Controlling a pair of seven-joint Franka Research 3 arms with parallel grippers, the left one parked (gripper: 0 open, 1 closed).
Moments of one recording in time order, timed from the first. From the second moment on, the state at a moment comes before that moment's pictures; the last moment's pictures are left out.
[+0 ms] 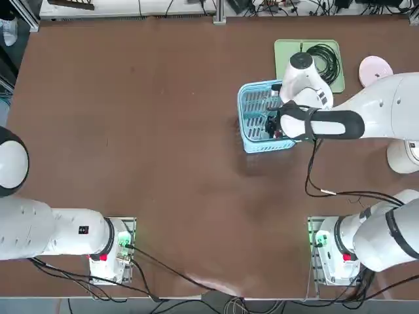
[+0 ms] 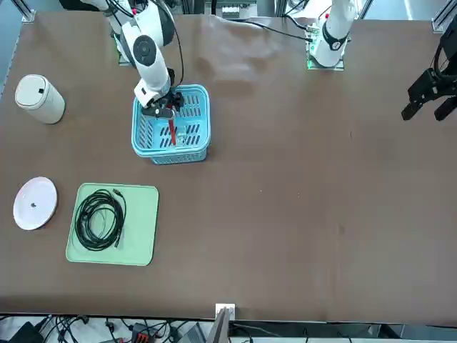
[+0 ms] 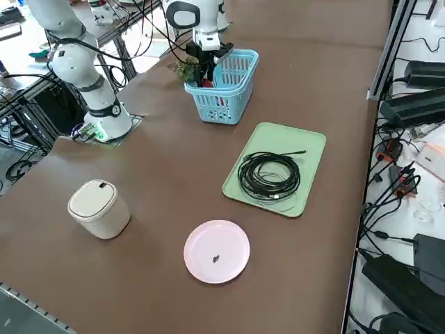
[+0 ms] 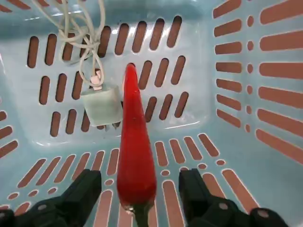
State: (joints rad) arm 0.53 -0.02 0.09 -2.49 0.03 2.31 0.66
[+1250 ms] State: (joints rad) arm 0.54 -0.02 0.09 -2.49 0.03 2.32 0.66
